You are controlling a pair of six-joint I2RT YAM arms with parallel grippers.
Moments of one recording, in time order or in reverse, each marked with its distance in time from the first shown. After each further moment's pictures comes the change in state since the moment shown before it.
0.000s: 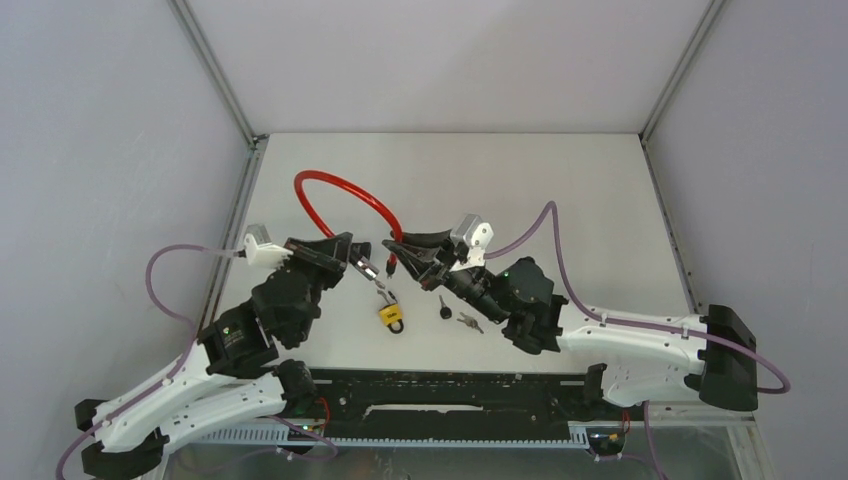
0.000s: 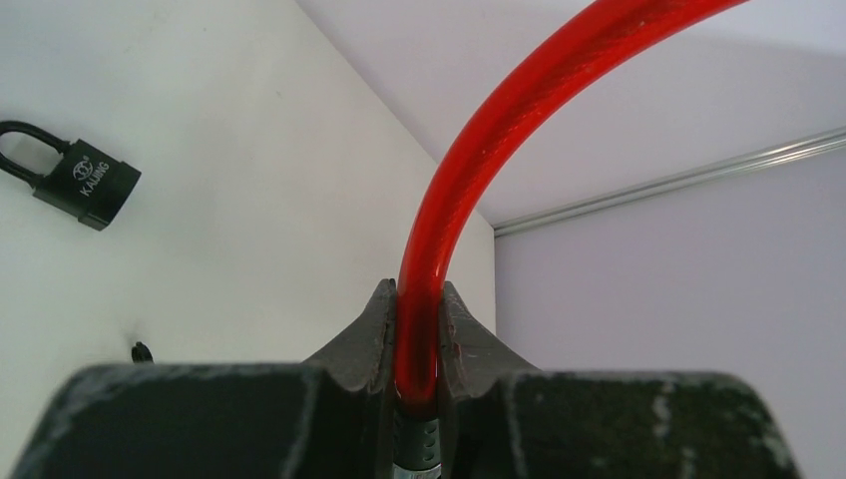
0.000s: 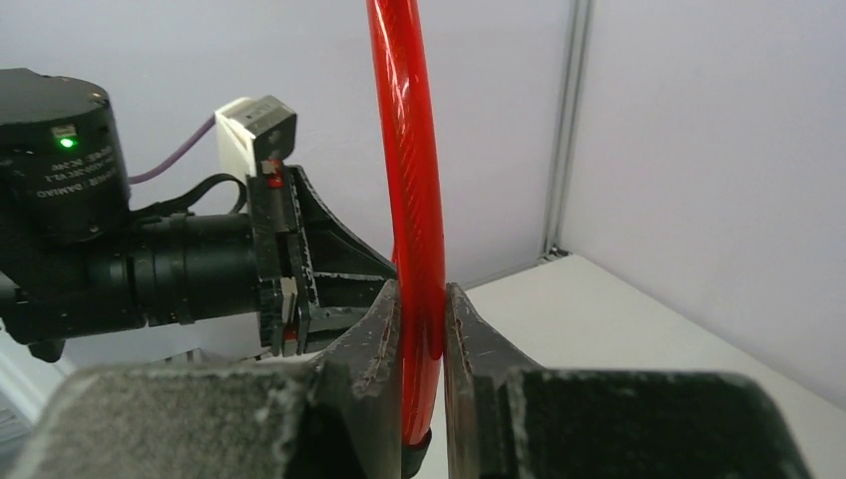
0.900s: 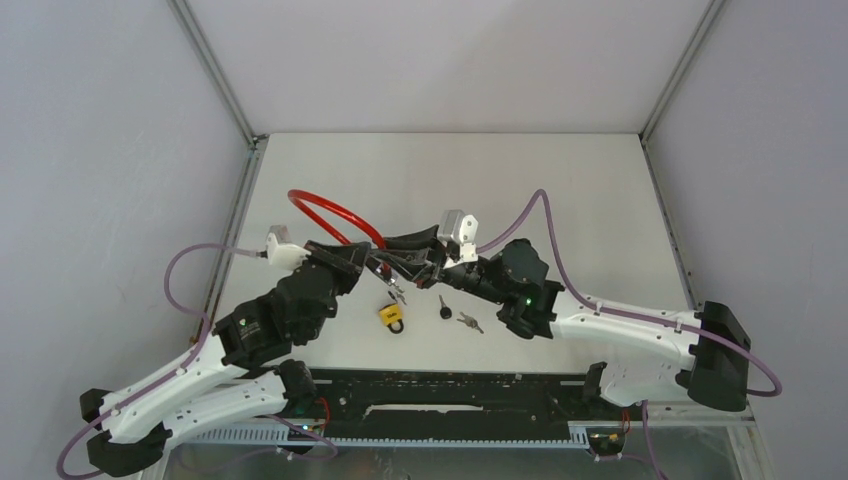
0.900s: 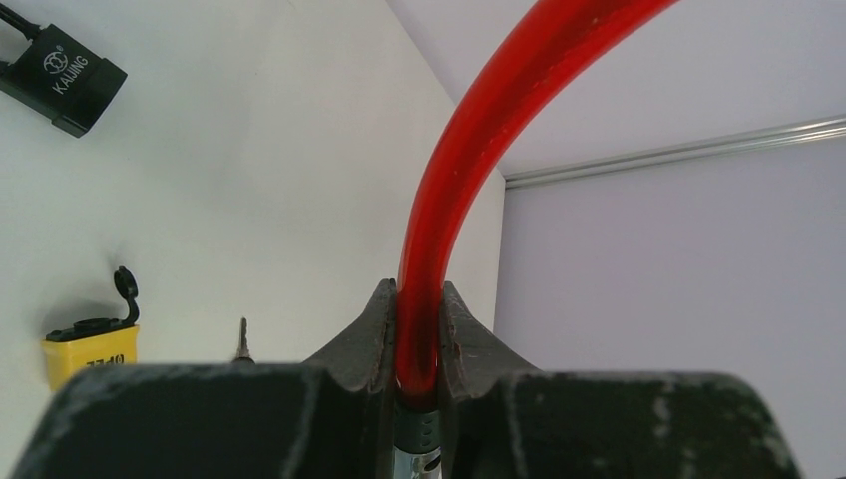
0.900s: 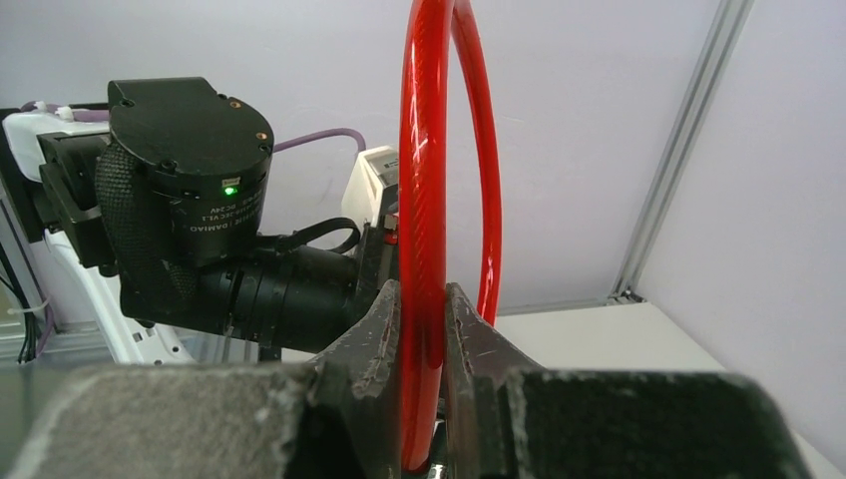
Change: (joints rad) left arm -0.002 0.079 0.000 -0.089 0.095 -0.200; right arm -0.087 0.048 0.075 -0.045 -0.375 0.012
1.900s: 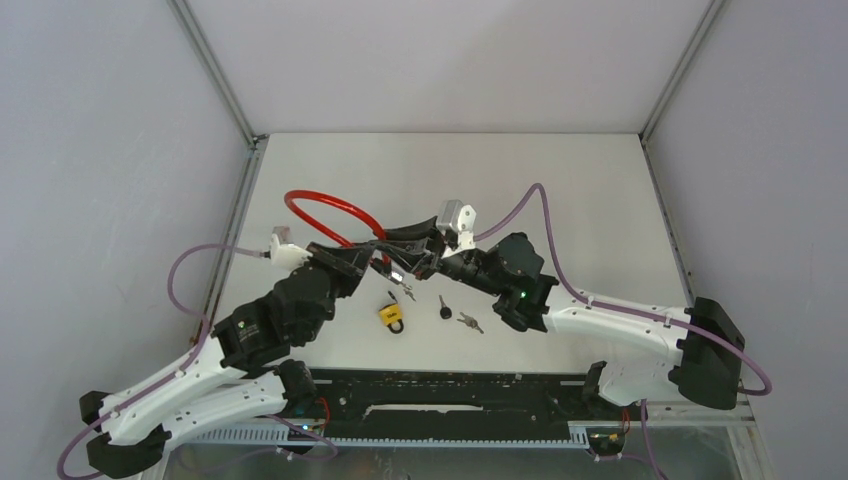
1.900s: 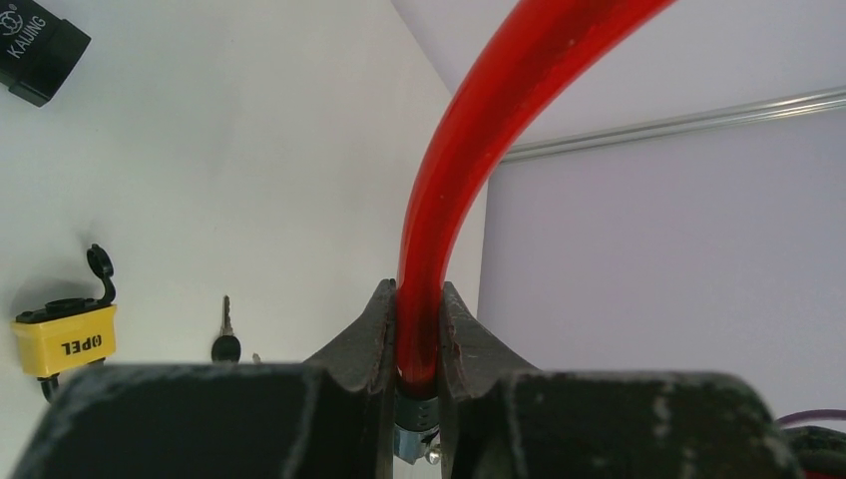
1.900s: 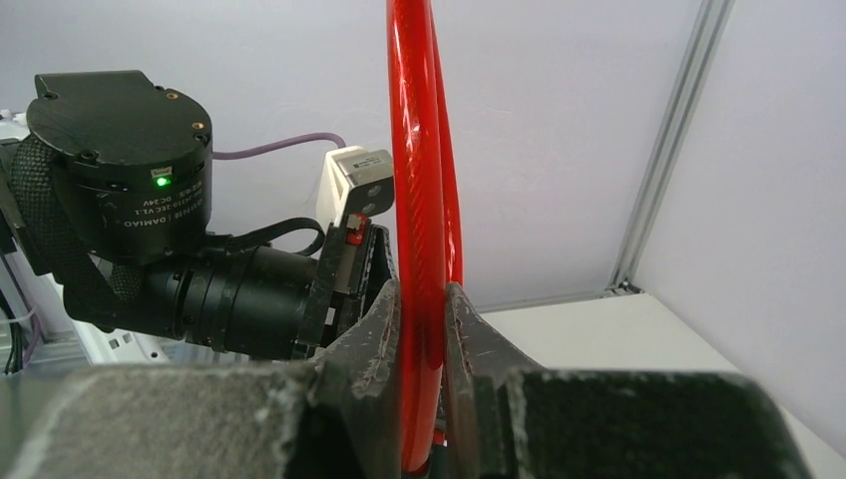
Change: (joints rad) left arm 0.000 -0.019 -0.019 0.023 0.067 -0.009; right arm -0.051 0.043 0.002 0.039 -0.026 0.042
